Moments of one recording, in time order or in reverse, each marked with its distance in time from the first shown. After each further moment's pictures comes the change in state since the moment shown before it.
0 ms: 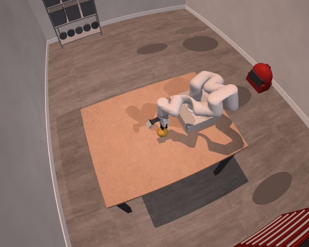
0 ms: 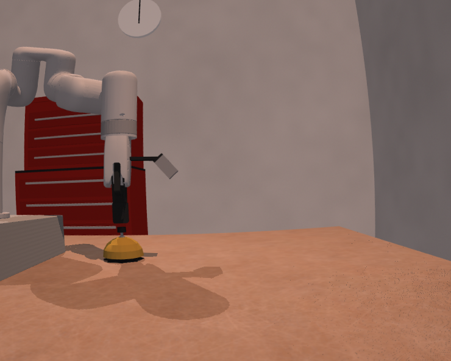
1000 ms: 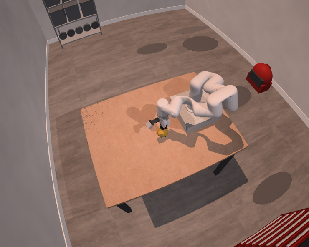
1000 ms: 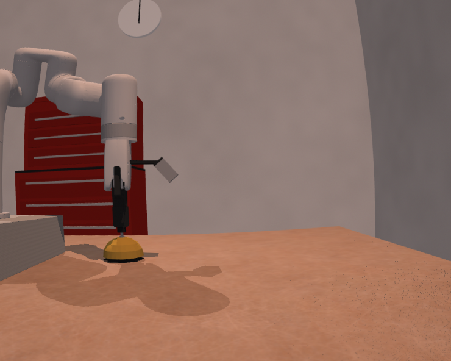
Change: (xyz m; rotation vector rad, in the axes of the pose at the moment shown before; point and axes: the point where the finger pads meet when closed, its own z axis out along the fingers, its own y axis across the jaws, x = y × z) arm 0.000 0.000 0.007 0.000 0.000 0.000
